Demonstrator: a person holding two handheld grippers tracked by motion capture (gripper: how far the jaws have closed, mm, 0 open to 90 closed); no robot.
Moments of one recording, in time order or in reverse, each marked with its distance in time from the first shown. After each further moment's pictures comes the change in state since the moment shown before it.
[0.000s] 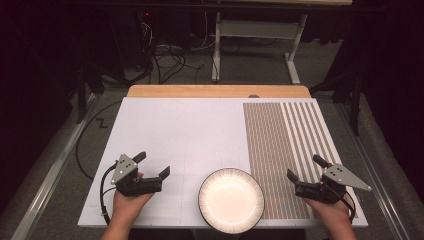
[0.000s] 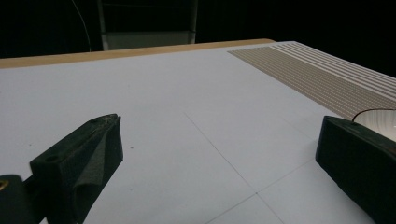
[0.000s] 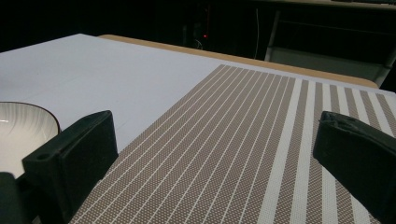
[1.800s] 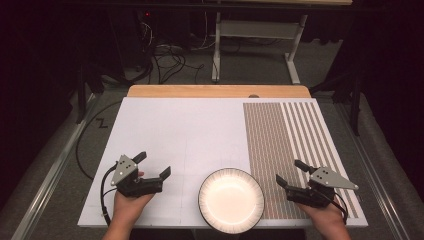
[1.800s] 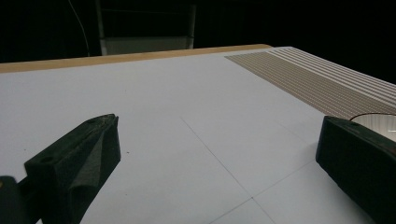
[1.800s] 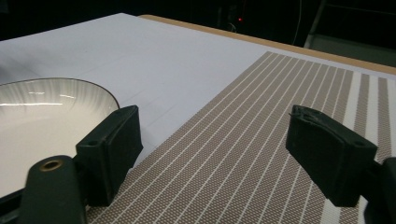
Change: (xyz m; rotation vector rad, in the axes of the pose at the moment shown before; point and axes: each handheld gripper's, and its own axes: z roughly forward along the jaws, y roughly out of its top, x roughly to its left) left arm -0.003 -0.001 -0.001 -0.032 -0.004 -0.001; right arm 0.025 0.003 0.005 0.076 0.136 -0.043
